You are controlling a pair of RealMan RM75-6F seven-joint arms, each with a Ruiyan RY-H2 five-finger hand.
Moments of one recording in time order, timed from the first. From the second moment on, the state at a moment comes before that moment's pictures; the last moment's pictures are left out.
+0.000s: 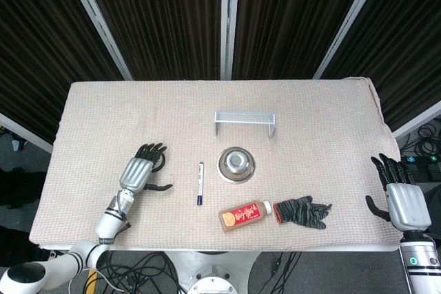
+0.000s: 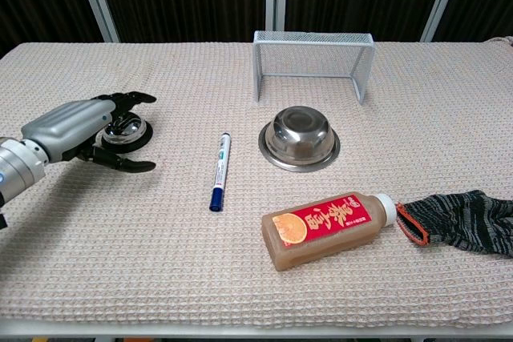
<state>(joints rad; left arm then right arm) -0.56 -1.90 -0.10 -0.83 1.44 1.09 -0.13 0.13 -1.07 0.08 -1.72 -1.40 1.36 -0.10</state>
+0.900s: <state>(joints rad) -0.54 -1.91 -0.06 -0.81 1.43 1.04 -0.12 0.13 -1.06 0.08 -1.71 -1.39 1.36 -0.09</state>
